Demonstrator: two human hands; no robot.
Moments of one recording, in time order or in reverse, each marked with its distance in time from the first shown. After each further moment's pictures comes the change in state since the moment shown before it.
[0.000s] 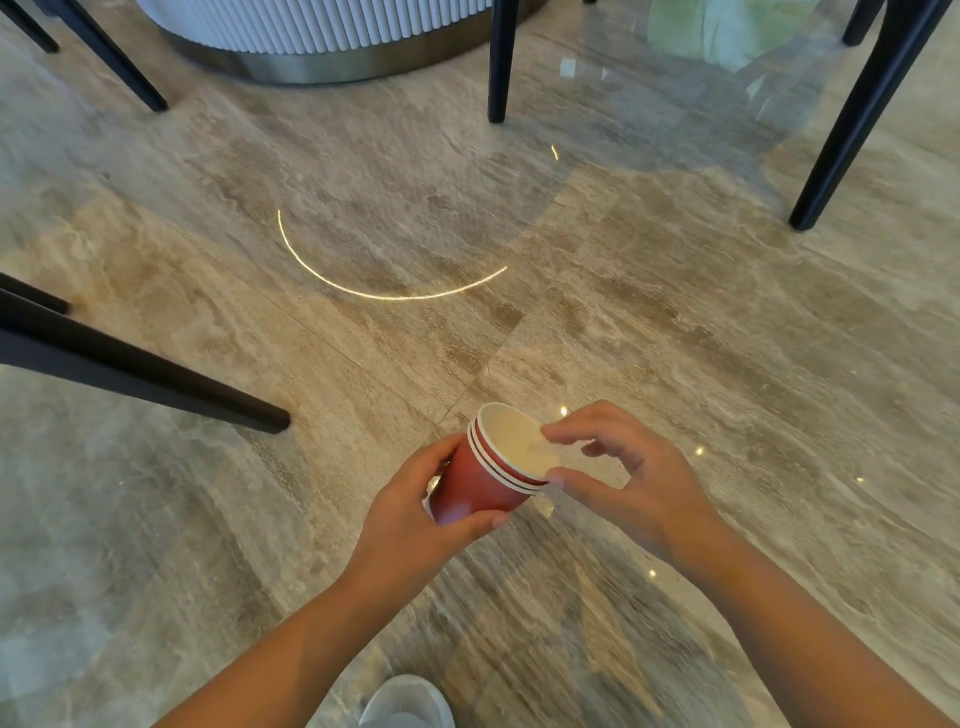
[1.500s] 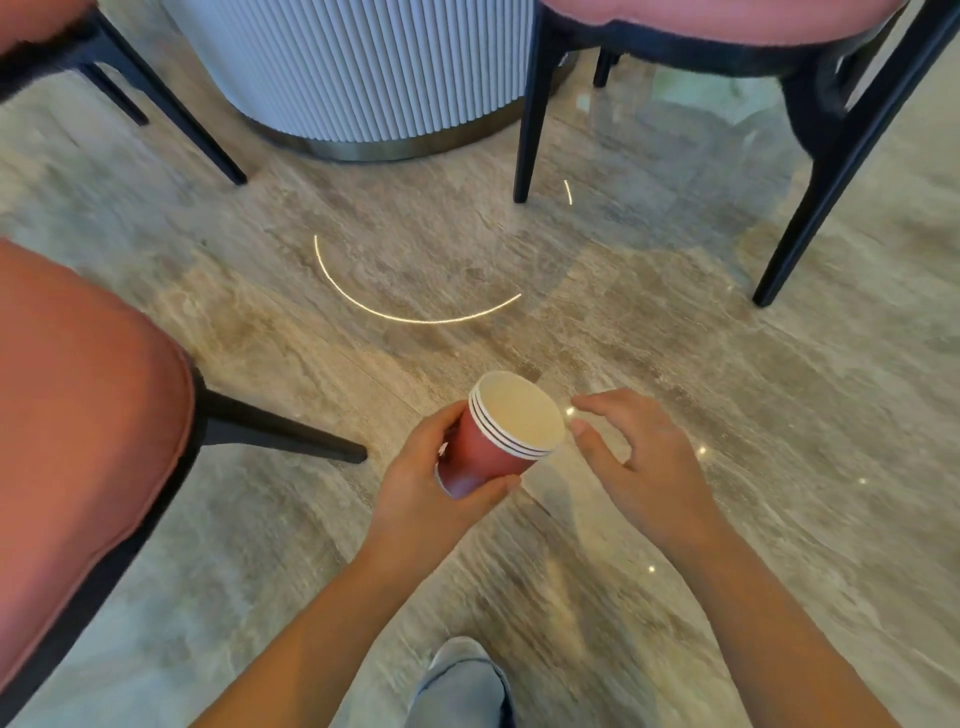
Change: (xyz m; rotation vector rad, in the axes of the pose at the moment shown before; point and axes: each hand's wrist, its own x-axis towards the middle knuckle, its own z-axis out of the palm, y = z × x) left_hand -0.028 0.175 -0.106 0.047 0.152 0.083; right_hand 0.017 -0.175 -0.033 -0.390 0.201 0.003
